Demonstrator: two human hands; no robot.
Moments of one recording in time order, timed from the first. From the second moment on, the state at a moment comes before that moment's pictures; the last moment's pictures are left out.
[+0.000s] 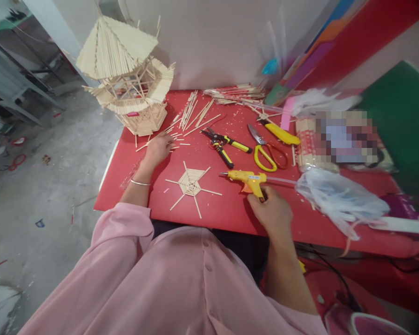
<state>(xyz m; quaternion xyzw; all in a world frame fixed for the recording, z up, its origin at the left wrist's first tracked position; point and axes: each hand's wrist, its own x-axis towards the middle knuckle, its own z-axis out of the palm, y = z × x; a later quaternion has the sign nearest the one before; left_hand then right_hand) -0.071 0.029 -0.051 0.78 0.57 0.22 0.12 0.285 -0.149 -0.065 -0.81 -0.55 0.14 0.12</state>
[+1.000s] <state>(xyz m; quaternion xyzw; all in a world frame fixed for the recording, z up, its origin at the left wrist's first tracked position) -0.109 0.013 -0.025 0.71 0.68 0.12 0.13 0.245 -0.132 -0.072 -0.82 -0.51 0.14 0.23</state>
